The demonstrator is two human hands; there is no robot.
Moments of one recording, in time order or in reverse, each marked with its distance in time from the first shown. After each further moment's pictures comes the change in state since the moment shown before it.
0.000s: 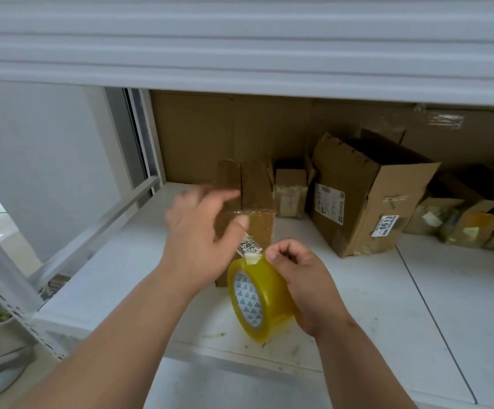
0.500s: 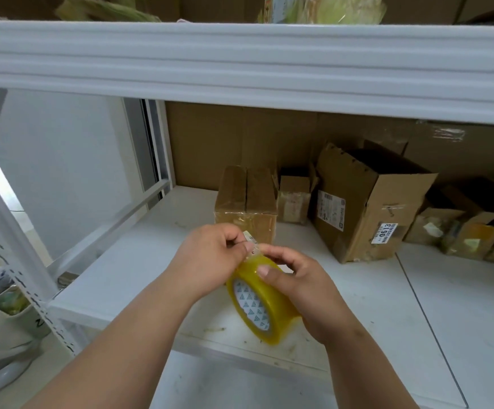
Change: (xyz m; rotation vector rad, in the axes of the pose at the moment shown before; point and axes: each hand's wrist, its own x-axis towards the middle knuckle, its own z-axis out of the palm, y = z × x) left_hand -0.019 0.016 -0.007 -0.196 -0.323 -0.342; right_hand -0.017 -0.003 -0.016 -0.085 -0.224 -0.076
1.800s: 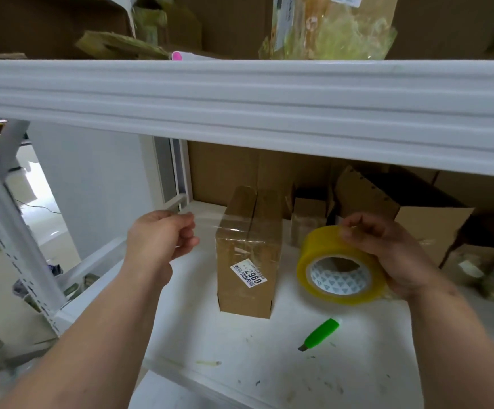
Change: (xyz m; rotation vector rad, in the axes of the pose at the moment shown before) left_hand 0.052 -0.018 -0.039 -0.758 0.544 -0.403; right_hand 0.072 -0.051 -0.121 -0.048 0.031 -0.234
